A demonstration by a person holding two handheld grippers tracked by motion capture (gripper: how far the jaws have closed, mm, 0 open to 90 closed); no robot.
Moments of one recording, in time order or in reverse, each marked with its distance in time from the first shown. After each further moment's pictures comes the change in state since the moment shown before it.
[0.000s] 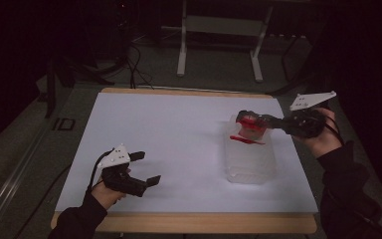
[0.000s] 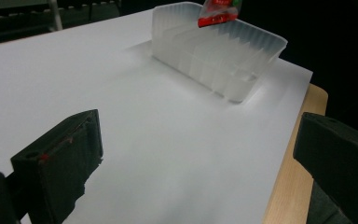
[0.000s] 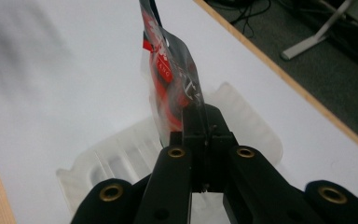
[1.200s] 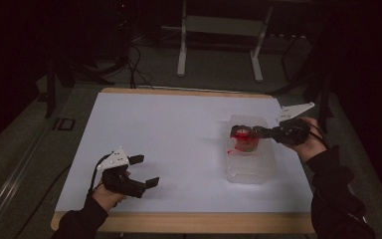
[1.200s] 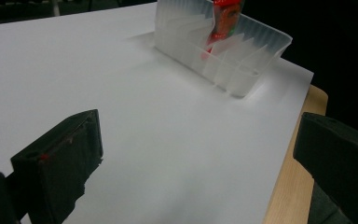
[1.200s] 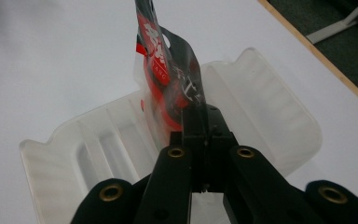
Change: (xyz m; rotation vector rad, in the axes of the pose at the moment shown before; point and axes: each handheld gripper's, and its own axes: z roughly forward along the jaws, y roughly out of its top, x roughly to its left) left arm 0.007 -0.016 0.004 -0.006 -0.010 -0.047; right arm -0.005 -0.030 0.048 0.069 0.064 -0.053
